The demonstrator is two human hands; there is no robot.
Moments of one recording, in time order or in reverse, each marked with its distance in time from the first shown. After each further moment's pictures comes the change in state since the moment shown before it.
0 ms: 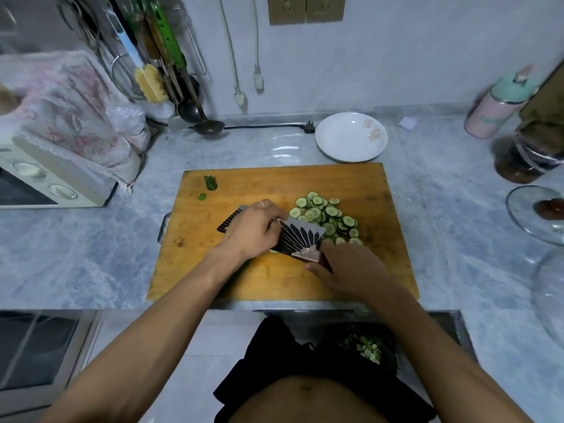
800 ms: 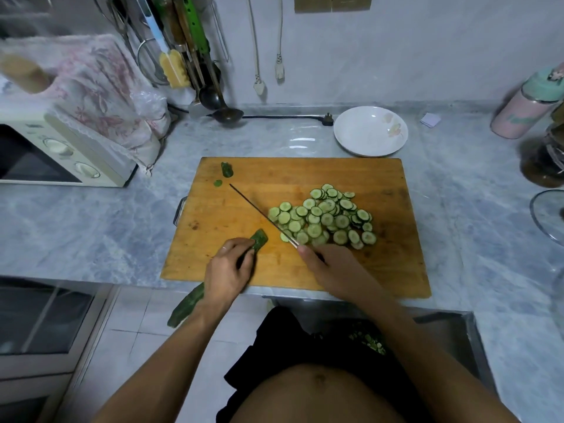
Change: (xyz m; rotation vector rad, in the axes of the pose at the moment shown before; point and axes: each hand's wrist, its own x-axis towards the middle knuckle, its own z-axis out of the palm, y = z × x) left_hand -0.114 -0.053 0.058 -0.135 0.351 -0.274; right_hand 0.001 -0.036 0.016 0.622 -0.088 0.071
